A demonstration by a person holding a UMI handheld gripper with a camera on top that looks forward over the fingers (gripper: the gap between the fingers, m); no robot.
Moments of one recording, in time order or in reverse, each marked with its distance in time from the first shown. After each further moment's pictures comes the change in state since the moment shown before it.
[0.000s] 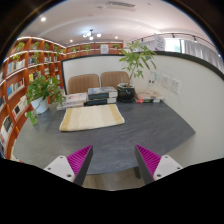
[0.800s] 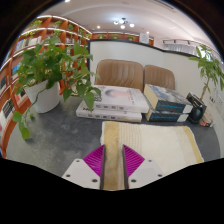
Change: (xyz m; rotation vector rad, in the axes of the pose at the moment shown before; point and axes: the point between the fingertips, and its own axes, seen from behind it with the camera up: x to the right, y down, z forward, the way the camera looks) arm -0.304 -0.060 0.328 -0.067 -0.164 -0.195
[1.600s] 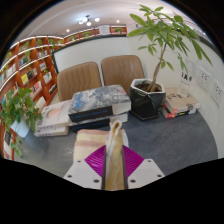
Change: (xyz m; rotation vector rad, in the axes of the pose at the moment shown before) arm 0.251 -0.016 -0.031 -0.089 0.042 0.263
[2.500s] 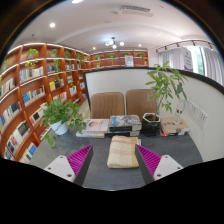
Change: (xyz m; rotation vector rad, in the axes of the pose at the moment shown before) arm -0.061 -0.014 -0.269 0.243 -0.179 -0.153
